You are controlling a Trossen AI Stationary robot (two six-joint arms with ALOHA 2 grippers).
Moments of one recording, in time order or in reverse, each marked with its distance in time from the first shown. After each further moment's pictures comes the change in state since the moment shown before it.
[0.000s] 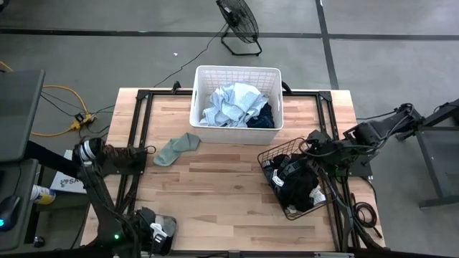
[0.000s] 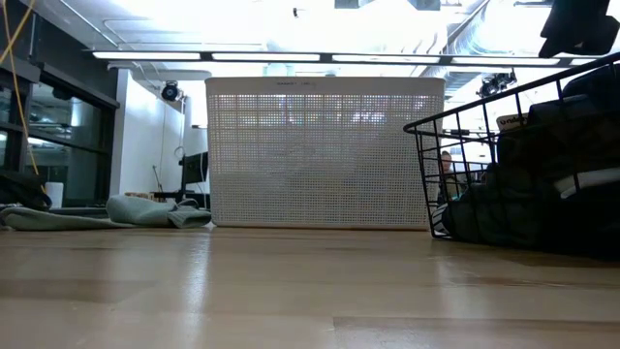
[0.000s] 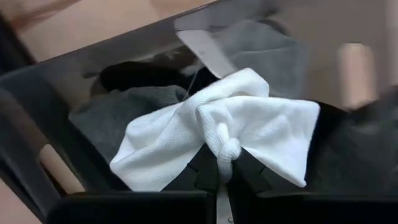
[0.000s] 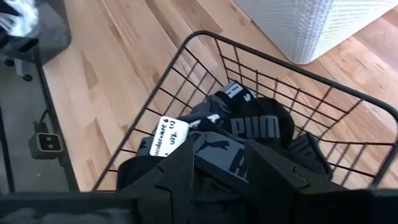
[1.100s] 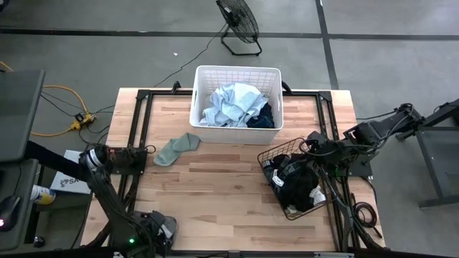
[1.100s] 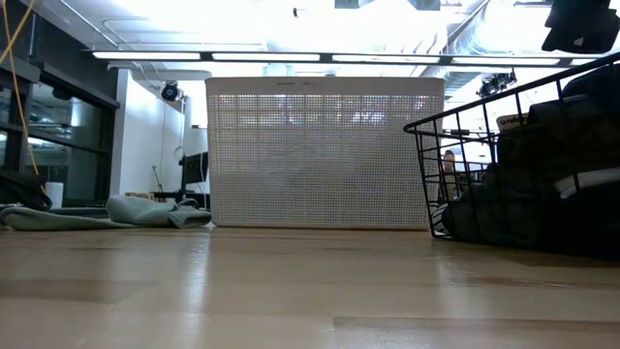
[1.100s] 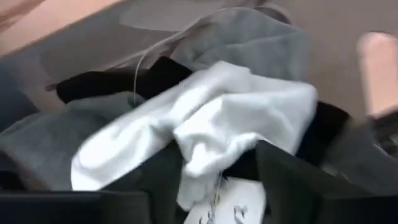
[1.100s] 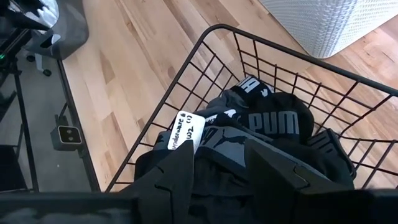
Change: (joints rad) left arm 0.080 0.130 0.043 0.024 0.083 0.123; right arm 0.000 0.002 0.000 0.043 -0.054 -0.001
